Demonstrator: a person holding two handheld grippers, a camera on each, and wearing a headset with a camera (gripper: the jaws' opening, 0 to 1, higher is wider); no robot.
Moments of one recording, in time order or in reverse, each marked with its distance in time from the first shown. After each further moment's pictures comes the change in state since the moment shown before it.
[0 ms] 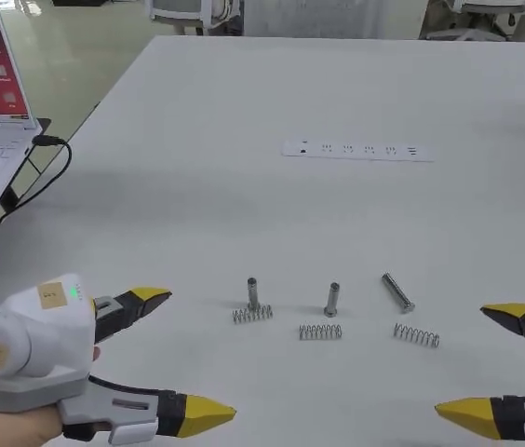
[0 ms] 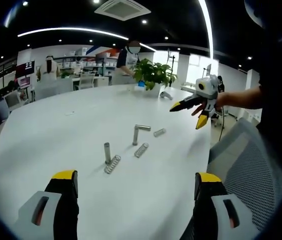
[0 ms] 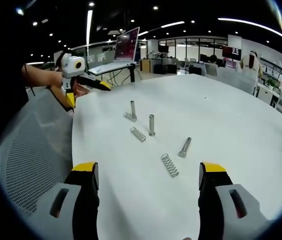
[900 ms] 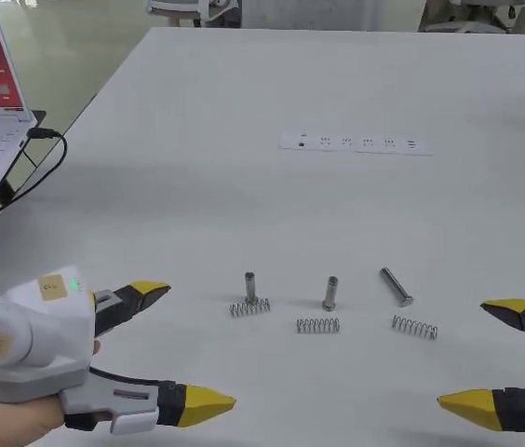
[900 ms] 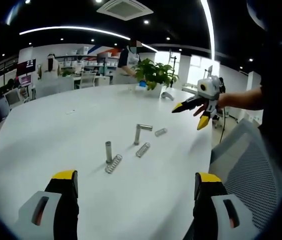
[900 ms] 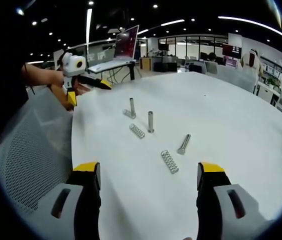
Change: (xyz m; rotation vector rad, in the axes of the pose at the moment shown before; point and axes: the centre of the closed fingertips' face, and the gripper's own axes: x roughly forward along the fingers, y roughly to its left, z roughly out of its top) left arm 0.005 0.005 -0.003 -0.018 -0.002 0.003; right arm 0.000 0.001 -0.004 0.001 0.024 0.009
